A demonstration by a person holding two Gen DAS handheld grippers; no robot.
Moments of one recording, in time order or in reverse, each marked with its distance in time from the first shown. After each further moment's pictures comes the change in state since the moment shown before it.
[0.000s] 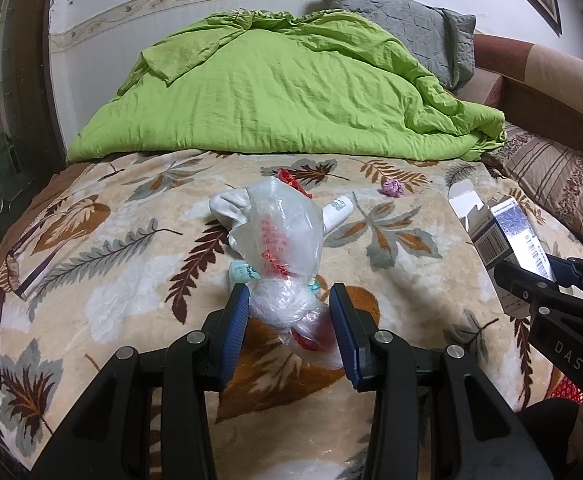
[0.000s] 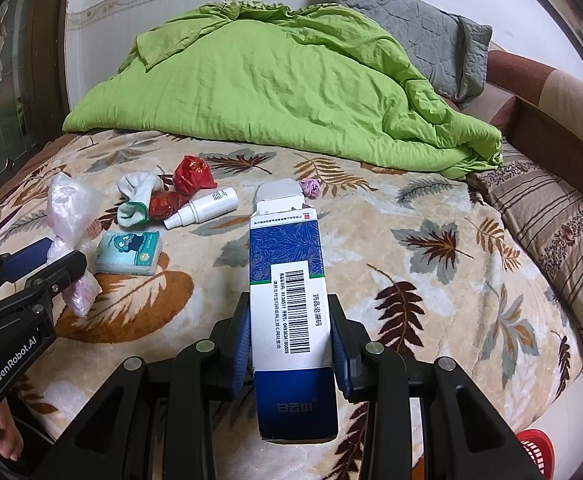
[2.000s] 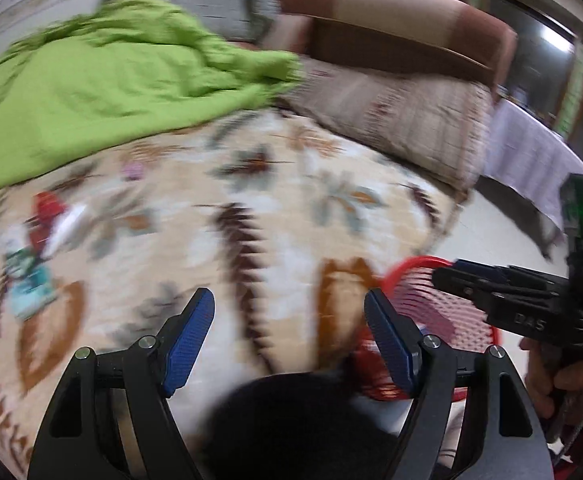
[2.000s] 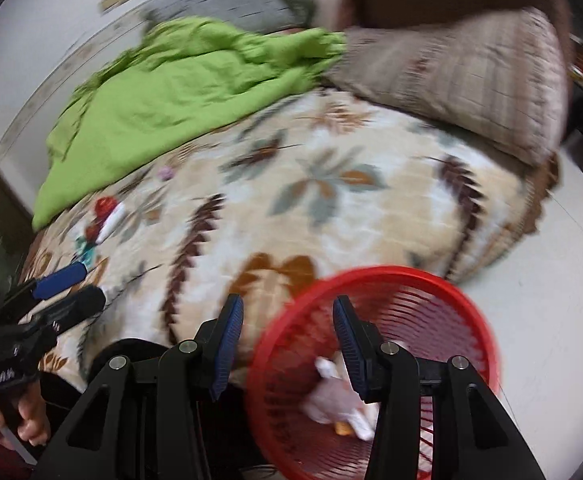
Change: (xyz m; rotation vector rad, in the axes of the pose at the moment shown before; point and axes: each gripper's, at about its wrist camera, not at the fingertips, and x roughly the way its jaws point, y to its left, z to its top) left arm -0.070 -0.171 -0.002 0.251 0.157 -0.491; right arm -0.117 -0.201 -0.120 0.470 0.095 0.061
